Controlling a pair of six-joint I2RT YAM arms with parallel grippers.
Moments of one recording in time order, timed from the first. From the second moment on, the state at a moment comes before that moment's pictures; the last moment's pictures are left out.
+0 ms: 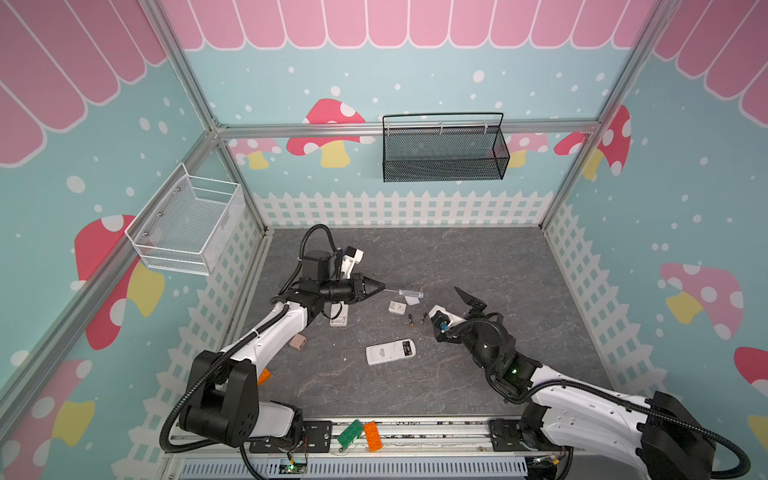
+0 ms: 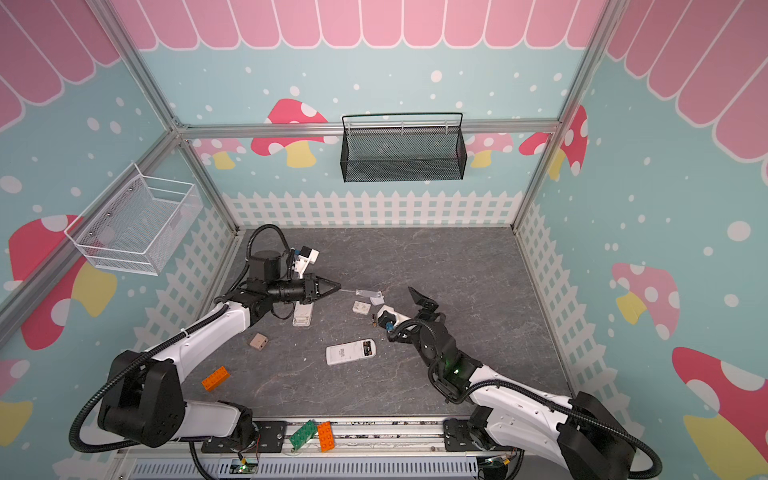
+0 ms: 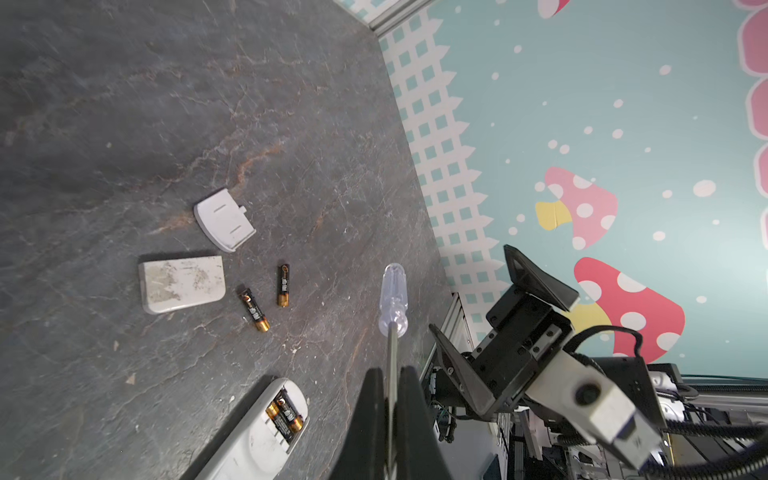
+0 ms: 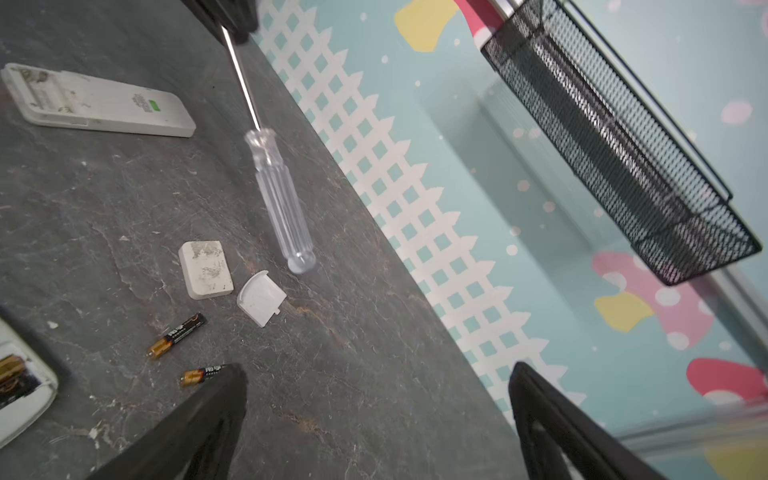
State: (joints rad) left arm -0.22 1.38 0.90 -0.04 0.94 -0.65; right arm 0.80 1.00 0.40 0.44 0.38 -0.62
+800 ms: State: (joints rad) left arm -0.04 1.28 0.70 0.51 1.15 -0.69; right arm 0.44 1.39 0.84 0.32 -0.59 0.58
